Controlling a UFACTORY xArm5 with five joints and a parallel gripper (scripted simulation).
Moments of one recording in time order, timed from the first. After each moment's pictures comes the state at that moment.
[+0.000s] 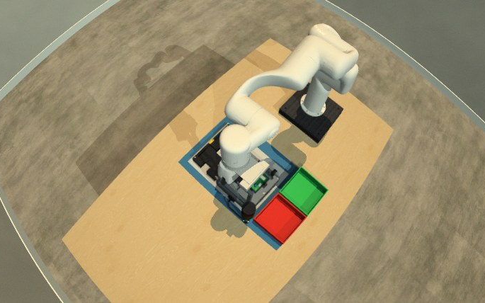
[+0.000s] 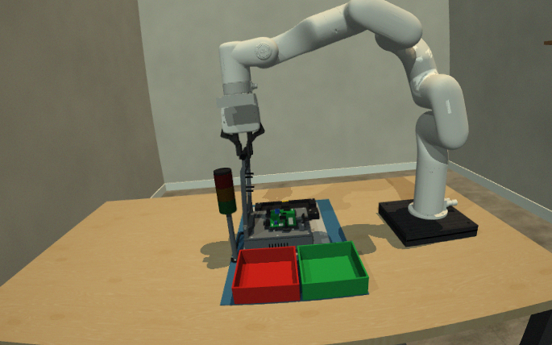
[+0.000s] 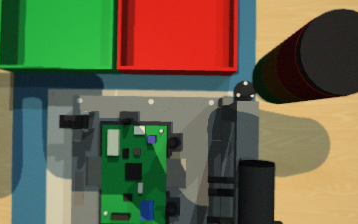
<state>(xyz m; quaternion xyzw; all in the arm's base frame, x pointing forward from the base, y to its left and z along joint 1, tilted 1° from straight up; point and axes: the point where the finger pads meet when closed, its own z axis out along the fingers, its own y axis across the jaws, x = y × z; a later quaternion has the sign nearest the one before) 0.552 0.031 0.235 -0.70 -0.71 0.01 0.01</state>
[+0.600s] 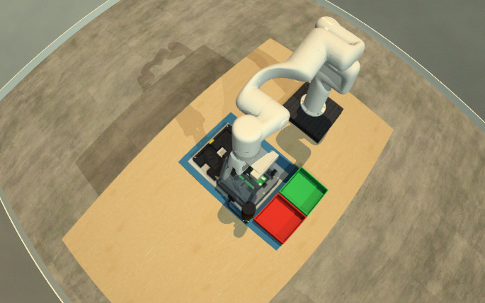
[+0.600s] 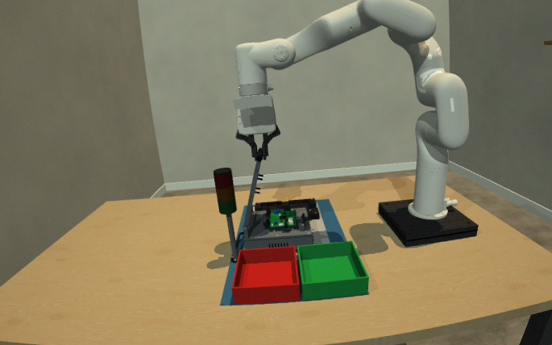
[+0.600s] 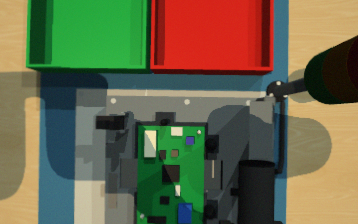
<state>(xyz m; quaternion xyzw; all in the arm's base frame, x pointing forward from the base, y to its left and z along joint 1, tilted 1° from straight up) 0.511 0.030 0.228 -0.70 -0.71 0.01 0.01</state>
